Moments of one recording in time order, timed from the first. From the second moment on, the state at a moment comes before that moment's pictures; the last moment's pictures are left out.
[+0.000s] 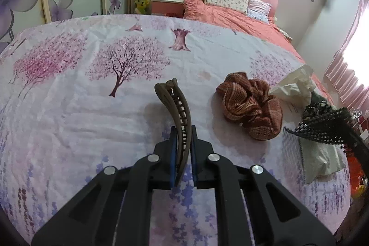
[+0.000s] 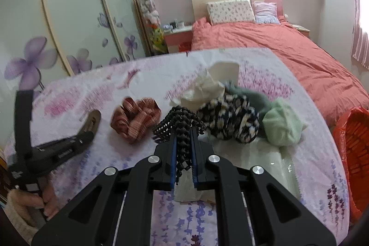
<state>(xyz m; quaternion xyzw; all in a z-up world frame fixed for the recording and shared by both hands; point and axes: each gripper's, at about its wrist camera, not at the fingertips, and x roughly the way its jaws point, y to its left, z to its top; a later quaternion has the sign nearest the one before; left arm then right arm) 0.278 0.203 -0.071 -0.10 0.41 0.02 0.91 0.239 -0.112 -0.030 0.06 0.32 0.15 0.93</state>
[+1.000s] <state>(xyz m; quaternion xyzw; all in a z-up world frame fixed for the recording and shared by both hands) 0.229 0.087 0.035 -0.05 0.34 -0.09 0.93 0.189 -0.217 0.028 0.10 0.23 0.06 0.97</state>
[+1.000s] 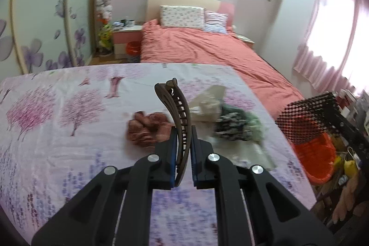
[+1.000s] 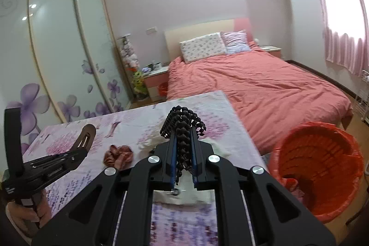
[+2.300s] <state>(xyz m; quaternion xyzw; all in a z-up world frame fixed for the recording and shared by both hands) 0.214 -0.234 0.005 0.05 0.36 -0.37 0.85 0.170 -0.410 -0.018 0.19 0.23 -0.13 0.95</state>
